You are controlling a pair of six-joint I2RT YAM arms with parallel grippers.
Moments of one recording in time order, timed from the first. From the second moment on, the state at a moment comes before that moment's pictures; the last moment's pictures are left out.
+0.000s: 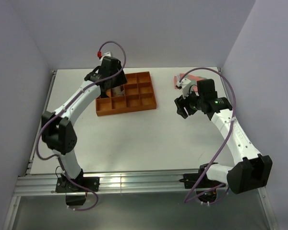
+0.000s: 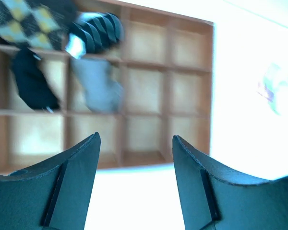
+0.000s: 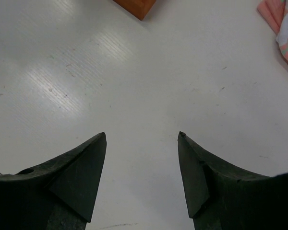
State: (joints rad) left arm -0.42 1.88 1.74 -0.56 -0.23 -0.65; right arm 0.18 1.23 1.12 -0.73 -0.34 -0.44
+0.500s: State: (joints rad) left arm -0.78 1.28 1.28 -0.49 -0.23 -0.62; right arm 0.18 1.01 1.14 -0.75 -0.34 -0.34
